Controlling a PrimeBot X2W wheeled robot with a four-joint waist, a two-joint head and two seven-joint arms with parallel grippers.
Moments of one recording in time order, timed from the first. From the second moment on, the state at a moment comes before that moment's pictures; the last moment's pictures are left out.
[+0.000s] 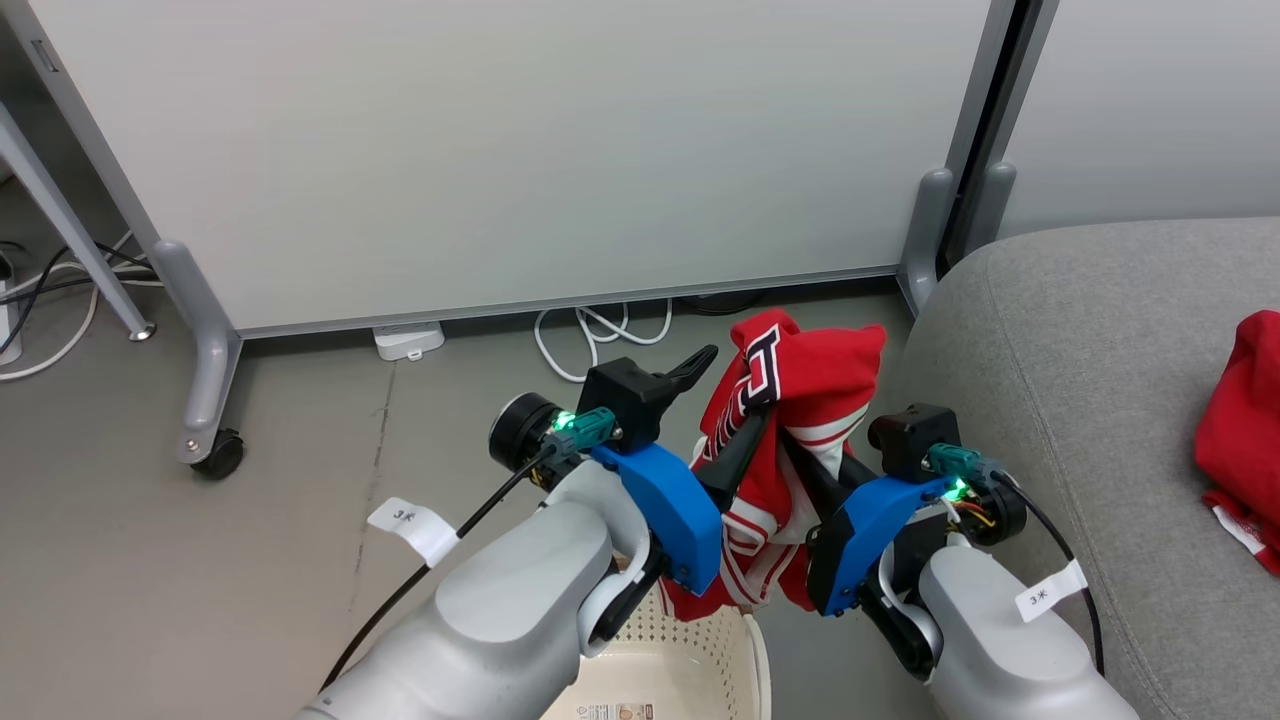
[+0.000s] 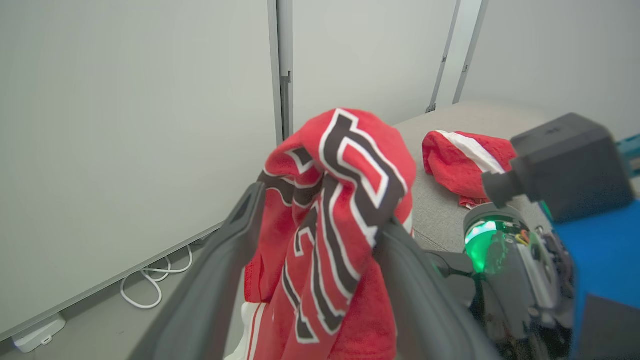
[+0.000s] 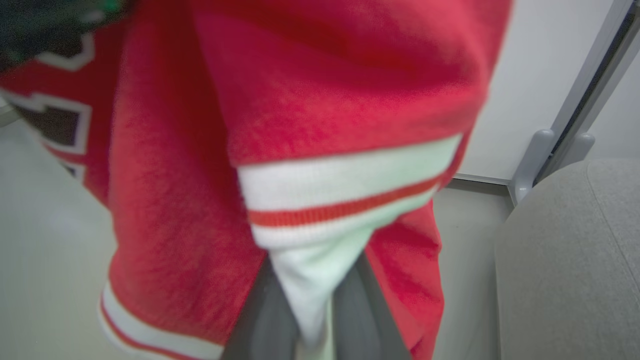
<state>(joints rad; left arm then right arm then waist) -0.78 0.05 -1.13 0.76 -0.88 -0.06 -0.26 -0.58 -0.05 0.44 0.89 0.37 0.13 -0.19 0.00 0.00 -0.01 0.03</state>
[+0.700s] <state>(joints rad) -0.37 0.18 -0.78 0.40 -0.57 -0.04 -0.26 -0.59 -0.05 0.40 0.92 0.35 0.13 -0.22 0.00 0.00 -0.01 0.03</state>
